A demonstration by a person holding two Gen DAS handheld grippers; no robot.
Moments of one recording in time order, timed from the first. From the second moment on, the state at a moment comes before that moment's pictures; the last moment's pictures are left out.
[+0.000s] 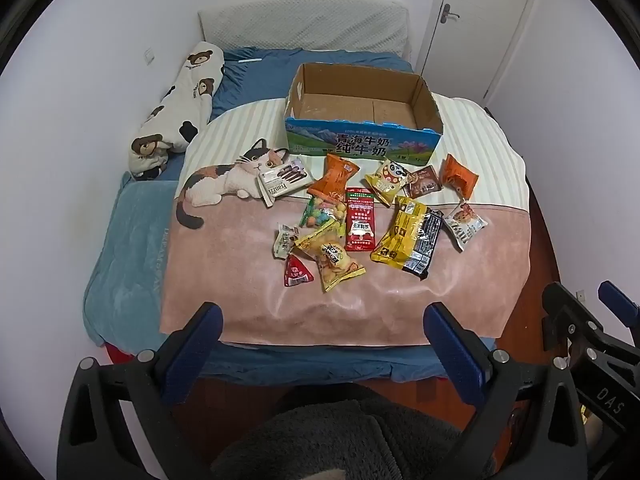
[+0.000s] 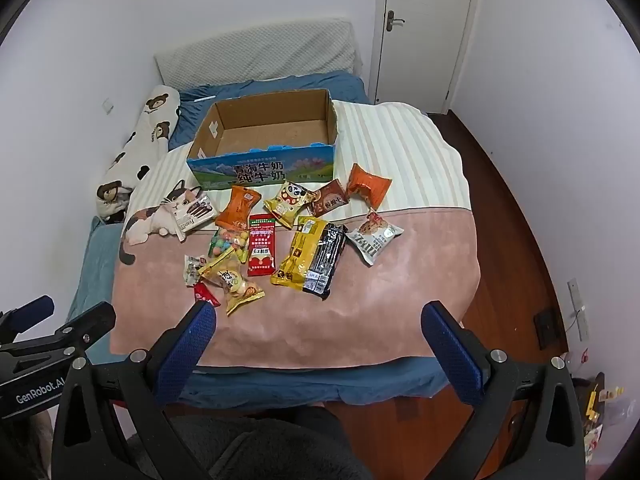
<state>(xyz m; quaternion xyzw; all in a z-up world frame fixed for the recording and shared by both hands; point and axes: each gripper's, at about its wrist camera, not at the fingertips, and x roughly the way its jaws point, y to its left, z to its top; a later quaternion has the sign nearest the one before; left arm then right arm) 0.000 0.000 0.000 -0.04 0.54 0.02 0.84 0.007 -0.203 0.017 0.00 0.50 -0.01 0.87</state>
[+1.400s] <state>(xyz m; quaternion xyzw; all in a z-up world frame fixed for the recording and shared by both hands) 0.010 -0.006 0.007 -0.03 0.54 0.03 0.84 0.014 -0.205 0.018 0.01 0.50 -0.01 0.87</state>
